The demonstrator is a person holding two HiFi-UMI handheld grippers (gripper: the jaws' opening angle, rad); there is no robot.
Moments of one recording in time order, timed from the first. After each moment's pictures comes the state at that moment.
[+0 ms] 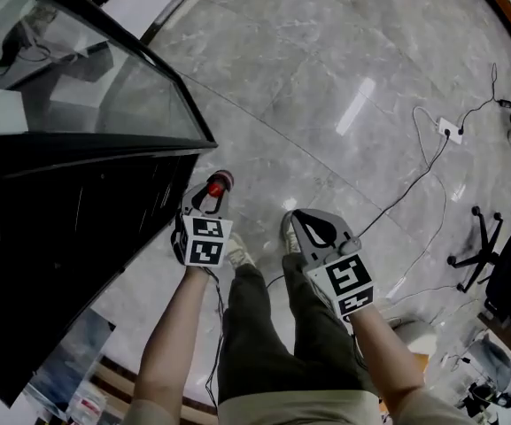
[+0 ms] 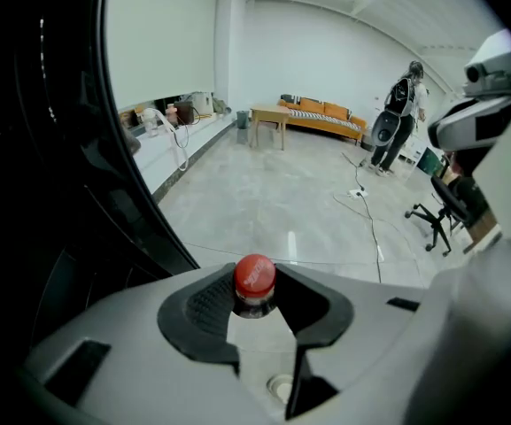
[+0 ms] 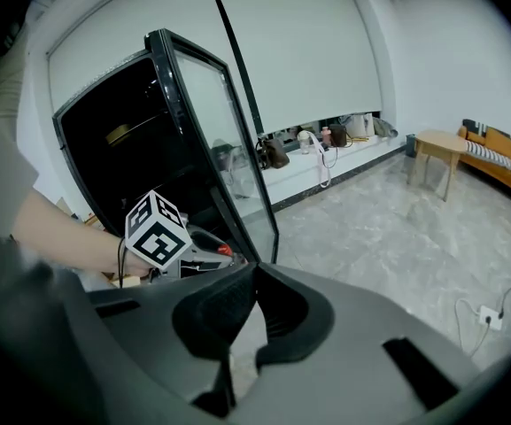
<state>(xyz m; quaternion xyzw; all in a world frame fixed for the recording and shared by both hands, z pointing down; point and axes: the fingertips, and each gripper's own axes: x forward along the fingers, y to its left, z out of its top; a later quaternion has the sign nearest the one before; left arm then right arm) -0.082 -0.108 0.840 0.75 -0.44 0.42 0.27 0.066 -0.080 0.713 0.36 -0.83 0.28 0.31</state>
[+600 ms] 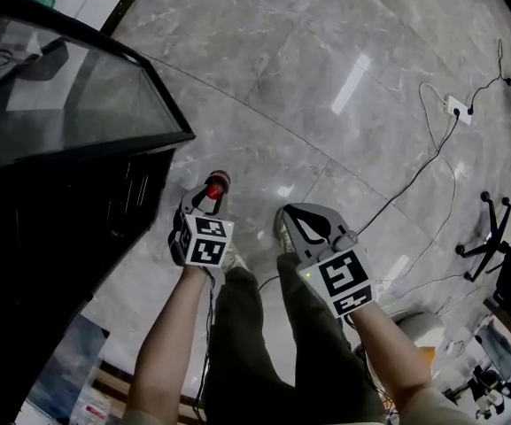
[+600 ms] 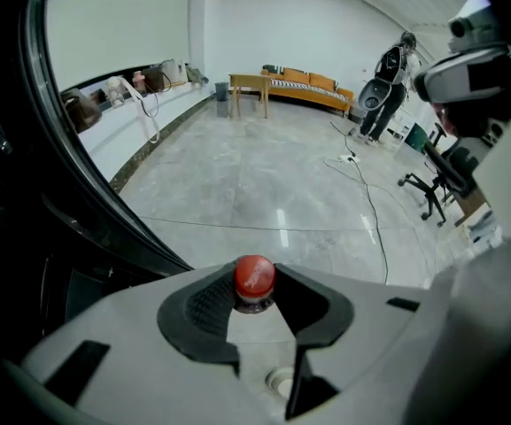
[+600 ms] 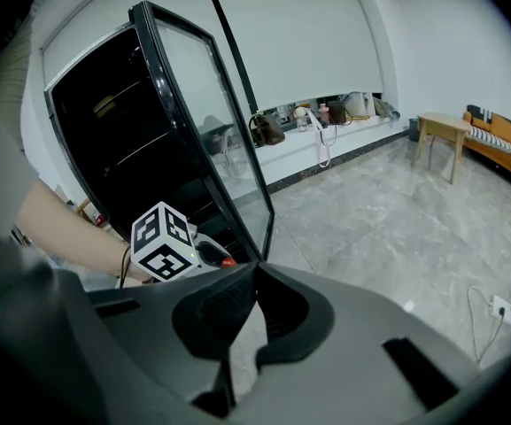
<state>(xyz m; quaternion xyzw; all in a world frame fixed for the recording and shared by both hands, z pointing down) -0.041 -0.077 0.991 0.74 -0.37 0.48 0.28 0.088 -0.076 0.838 0.34 -0.83 0.30 0.33</state>
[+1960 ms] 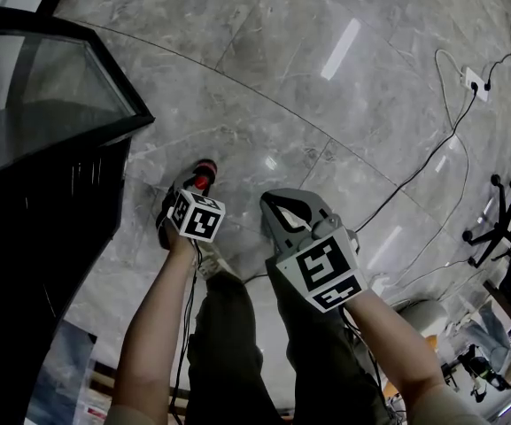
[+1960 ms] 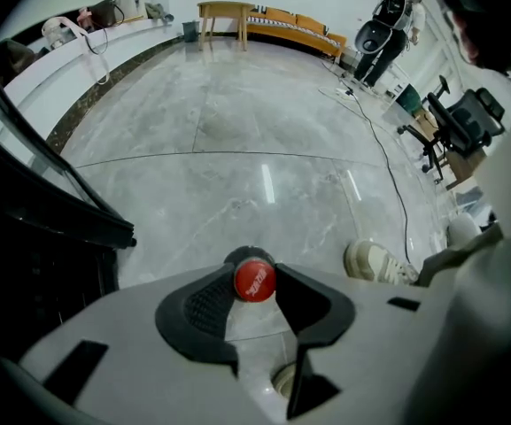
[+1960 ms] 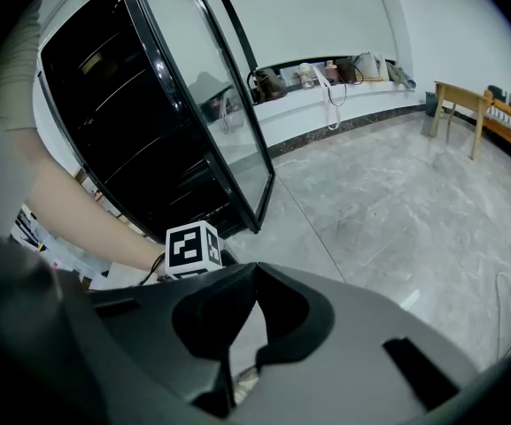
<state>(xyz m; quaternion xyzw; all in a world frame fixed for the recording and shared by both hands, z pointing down) -0.018 -0.030 1.231 0.70 -0.26 0.59 0.32 0.098 -0.067 1.025 0.29 -0.82 0.32 0.38</state>
